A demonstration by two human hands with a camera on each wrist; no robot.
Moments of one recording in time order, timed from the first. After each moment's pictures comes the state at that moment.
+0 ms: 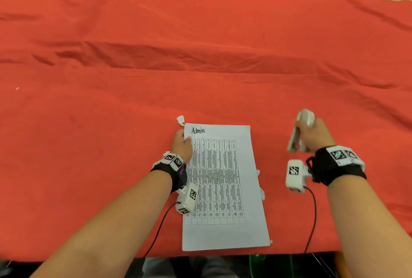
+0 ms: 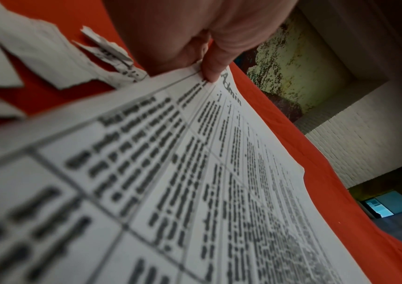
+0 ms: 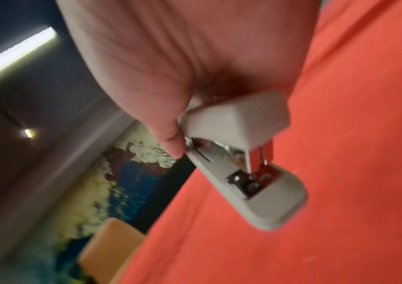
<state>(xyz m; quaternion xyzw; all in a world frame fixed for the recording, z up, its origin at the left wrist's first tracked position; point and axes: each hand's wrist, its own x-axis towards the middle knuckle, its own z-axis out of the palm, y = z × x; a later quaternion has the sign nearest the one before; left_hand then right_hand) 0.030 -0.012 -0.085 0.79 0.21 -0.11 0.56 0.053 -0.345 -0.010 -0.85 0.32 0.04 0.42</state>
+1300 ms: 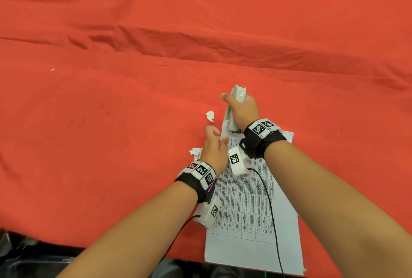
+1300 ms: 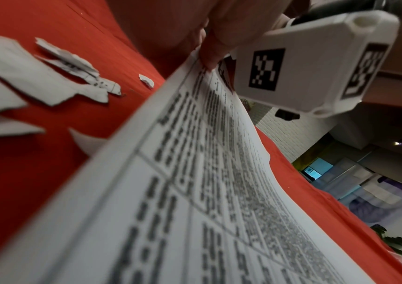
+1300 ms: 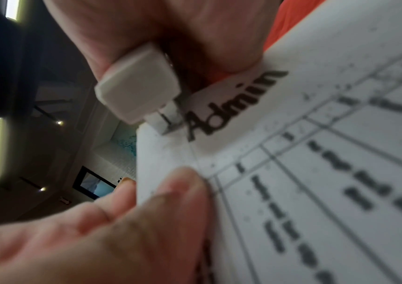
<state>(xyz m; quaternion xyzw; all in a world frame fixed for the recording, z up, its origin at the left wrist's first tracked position) 0.009 -0.018 -0.075 0.83 0.13 -0.03 0.55 0.111 -0.096 -0.028 -0.80 0.10 0.08 0.59</state>
